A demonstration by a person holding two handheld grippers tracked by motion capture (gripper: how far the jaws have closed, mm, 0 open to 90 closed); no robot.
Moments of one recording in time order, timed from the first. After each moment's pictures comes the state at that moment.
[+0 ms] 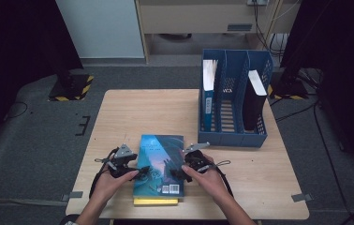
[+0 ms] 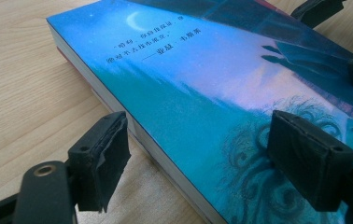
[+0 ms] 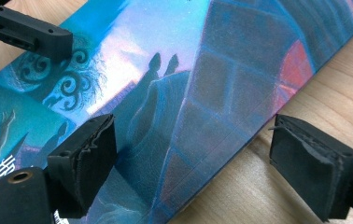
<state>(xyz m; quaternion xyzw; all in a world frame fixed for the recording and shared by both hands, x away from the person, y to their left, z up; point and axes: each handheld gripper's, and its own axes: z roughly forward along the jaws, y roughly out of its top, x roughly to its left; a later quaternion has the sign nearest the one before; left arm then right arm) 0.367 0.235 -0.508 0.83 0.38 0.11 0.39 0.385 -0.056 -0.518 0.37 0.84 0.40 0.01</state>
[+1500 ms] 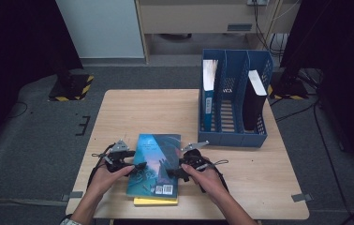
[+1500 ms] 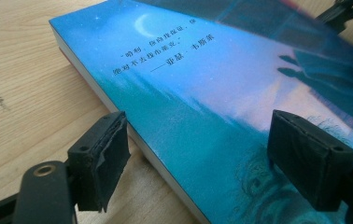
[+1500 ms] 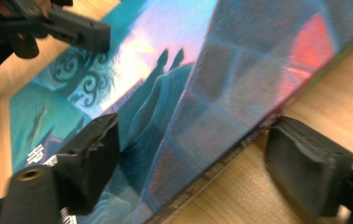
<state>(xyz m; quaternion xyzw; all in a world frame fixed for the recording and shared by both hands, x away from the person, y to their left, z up) 0.385 0.252 -0.512 0.83 0.38 0.09 0.41 0.390 -0.051 -0.520 0.37 0.82 0.43 -0.05</state>
